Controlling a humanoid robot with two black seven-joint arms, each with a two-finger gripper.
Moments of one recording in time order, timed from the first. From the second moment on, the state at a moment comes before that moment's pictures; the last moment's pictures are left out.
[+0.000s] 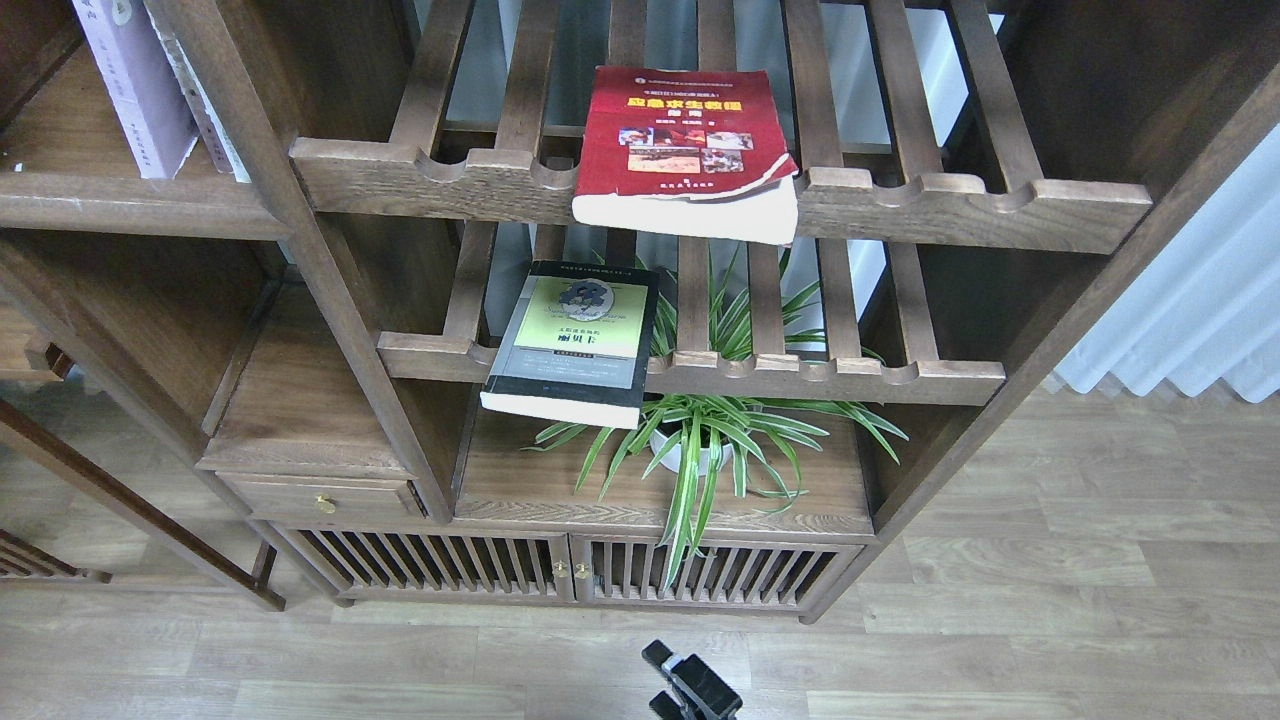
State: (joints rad) left arm -0.37 0.60 -1.77 -1.28 0.29 -0.49 0.26; right arm -0.19 0.02 0.70 0.92 0.25 0.58 0.00
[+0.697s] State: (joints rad) left arm 0.16 0.45 -1.85 -1.45 0.17 -0.49 0.26; right arm -0.18 0.02 0.77 1.02 0.25 0.58 0.00
